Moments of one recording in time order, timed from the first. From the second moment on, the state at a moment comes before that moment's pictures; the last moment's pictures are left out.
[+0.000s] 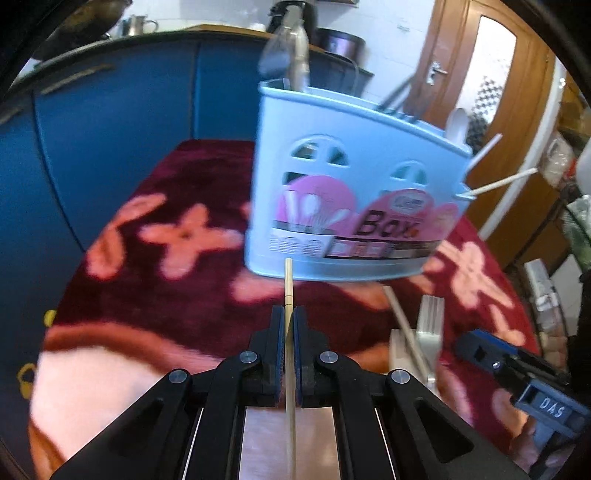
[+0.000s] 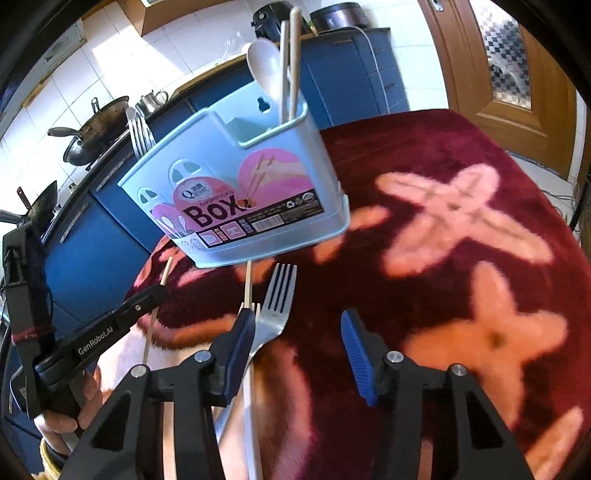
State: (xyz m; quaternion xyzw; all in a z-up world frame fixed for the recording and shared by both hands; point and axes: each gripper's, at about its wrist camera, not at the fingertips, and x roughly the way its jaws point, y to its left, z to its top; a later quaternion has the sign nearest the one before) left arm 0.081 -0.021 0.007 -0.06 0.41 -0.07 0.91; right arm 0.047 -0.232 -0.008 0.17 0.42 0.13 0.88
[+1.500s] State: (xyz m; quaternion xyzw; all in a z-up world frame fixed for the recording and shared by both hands) left arm 0.075 -0.002 0.003 -0.08 0.40 -0.05 0.91; right arm 0.033 -0.228 0.027 0.19 0.32 0.13 0.92
